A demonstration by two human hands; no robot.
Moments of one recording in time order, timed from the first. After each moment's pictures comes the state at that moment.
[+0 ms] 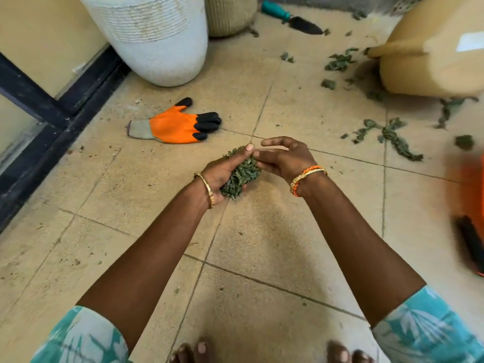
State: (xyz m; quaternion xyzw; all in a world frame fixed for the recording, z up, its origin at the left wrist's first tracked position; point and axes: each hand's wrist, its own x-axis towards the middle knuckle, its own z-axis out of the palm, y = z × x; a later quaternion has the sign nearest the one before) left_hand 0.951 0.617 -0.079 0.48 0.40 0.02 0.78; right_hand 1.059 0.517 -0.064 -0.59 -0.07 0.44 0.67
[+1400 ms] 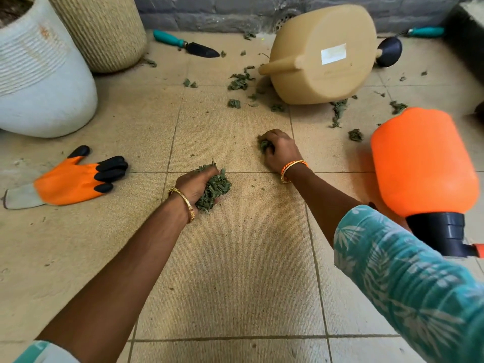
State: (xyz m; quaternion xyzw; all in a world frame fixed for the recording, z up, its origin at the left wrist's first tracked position) left_hand 1.068 0.578 -0.105 0.52 0.44 0.01 0.73; right_hand 1.240 0.434 -0.144 -0.90 -0.32 0.01 0.31
